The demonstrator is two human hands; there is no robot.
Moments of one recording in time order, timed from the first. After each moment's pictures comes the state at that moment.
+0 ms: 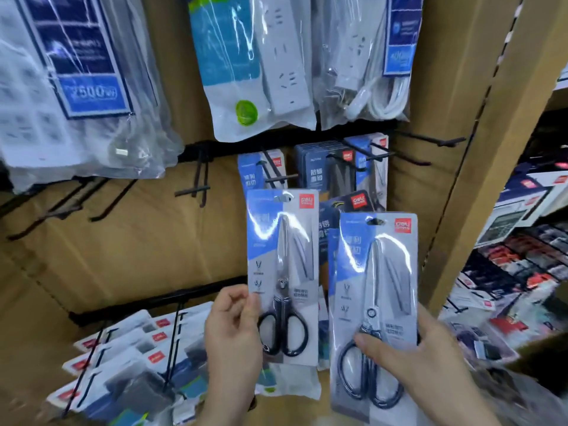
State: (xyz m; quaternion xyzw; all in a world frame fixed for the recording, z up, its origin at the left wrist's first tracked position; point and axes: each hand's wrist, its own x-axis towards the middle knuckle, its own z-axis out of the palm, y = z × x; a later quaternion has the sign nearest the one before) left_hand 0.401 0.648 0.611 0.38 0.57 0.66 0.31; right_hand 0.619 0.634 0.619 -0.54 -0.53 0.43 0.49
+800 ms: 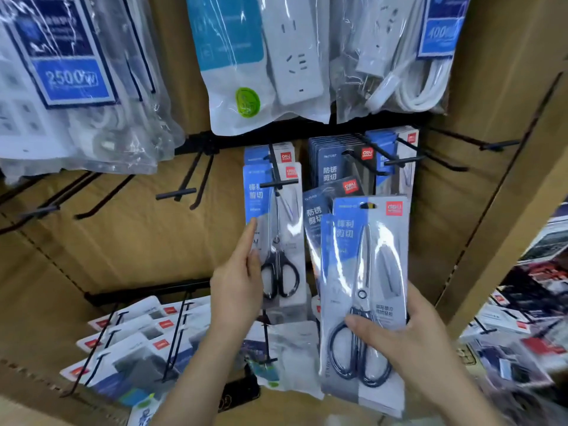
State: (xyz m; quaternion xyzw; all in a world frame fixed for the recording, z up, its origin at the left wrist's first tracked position) left_hand 0.388 0.730 0.624 0.55 0.70 0.46 0.08; right_hand 0.622 0.696 0.626 -0.50 -0.59 0.46 0.44
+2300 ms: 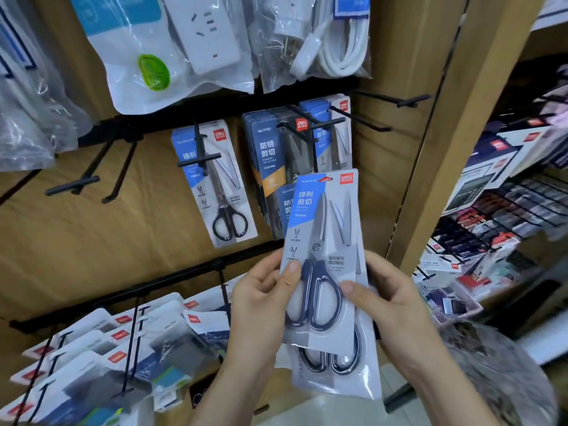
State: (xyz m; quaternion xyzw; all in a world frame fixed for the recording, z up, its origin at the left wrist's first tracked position) left_hand 0.486 0.683 0.630 0.38 0.47 0.58 0.55; right_hand 0.643 0.677 0.617 -0.37 -0.48 0.56 0.57
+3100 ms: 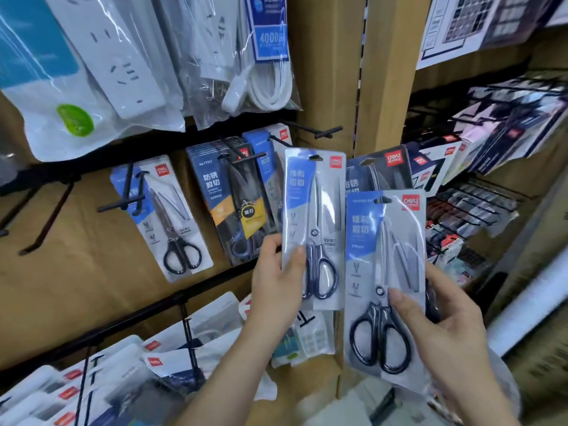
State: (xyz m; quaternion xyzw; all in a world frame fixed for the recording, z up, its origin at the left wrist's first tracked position) left_hand 0.561 0.740 0.626 0.58 0.50 0.51 0.39; right_hand 0.742 0.656 0.596 -0.50 -0.47 0.28 0.67
